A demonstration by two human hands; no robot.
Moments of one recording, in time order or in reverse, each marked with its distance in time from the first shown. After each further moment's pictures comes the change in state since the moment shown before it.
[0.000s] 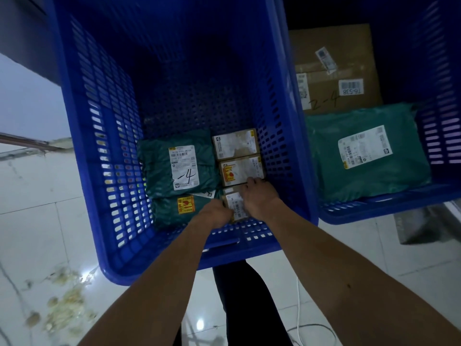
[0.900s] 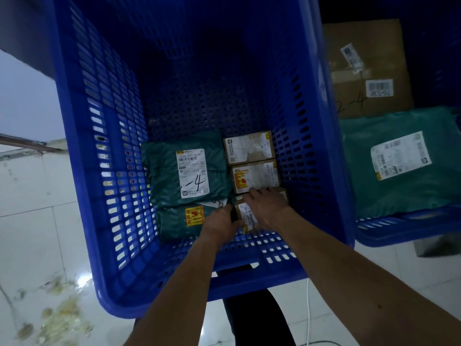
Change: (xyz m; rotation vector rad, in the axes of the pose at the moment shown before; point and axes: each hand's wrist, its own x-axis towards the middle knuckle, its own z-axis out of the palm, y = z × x) left_hand 0.045 -0.034 0.002 0.354 0.179 0.171; right_hand 0.053 -0.004 0.027 -0.073 -0.013 -0.142
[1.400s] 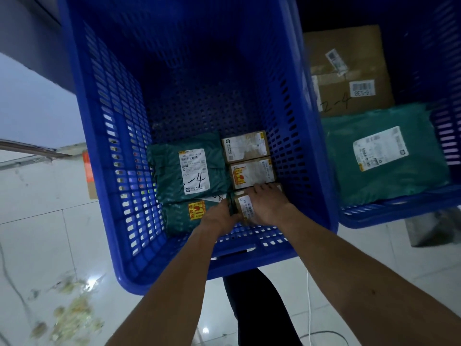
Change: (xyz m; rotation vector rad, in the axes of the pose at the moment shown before) left_hand -0.026 0.008 -0.021 -0.111 -0.078 -0.075; right_hand -0.024 -0.006 0.002 0.187 0.132 0.088
